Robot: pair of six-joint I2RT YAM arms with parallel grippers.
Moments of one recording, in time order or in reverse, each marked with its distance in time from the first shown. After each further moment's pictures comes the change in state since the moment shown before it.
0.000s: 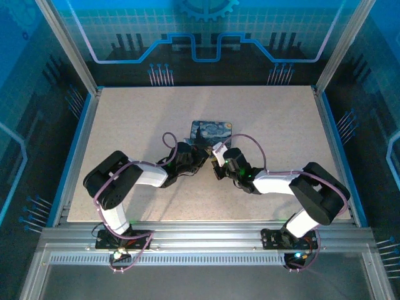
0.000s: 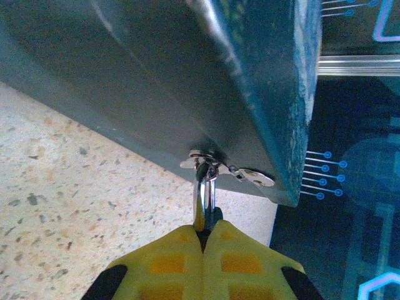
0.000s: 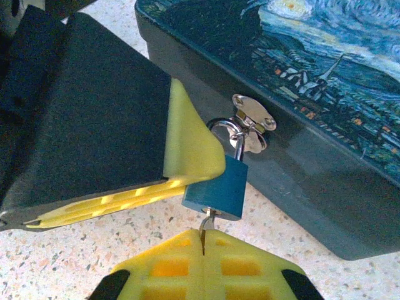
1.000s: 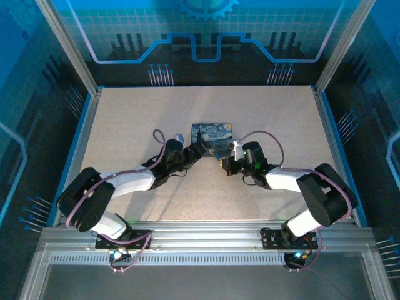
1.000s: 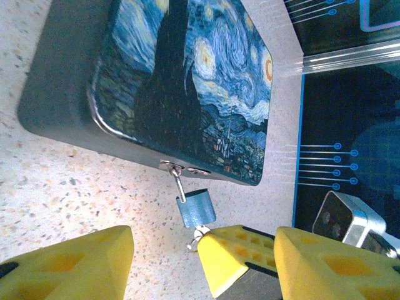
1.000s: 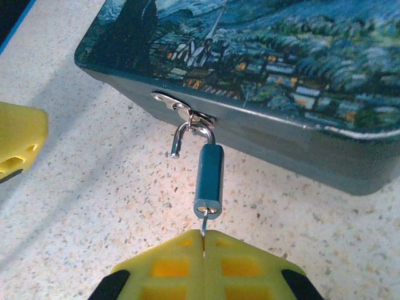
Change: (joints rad) left arm 0.021 -0.304 -0.034 -0.299 -0.062 0.190; right arm -0.247 -0.051 -0.062 -0.023 -0.429 0.334
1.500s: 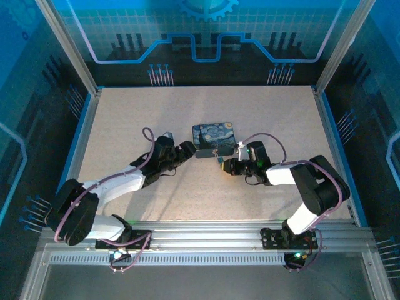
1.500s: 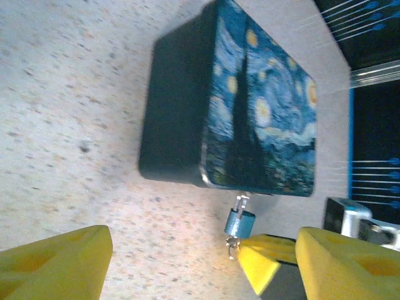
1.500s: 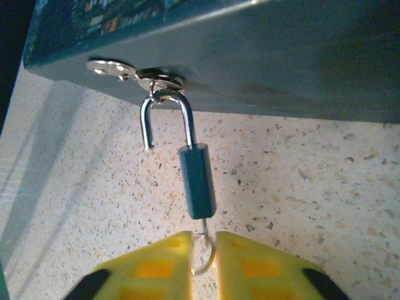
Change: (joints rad) left arm 0.092 -0.124 0.028 -0.275 -0.043 0.160; right arm -0.087 0.108 0.004 0.016 -0.172 0.123
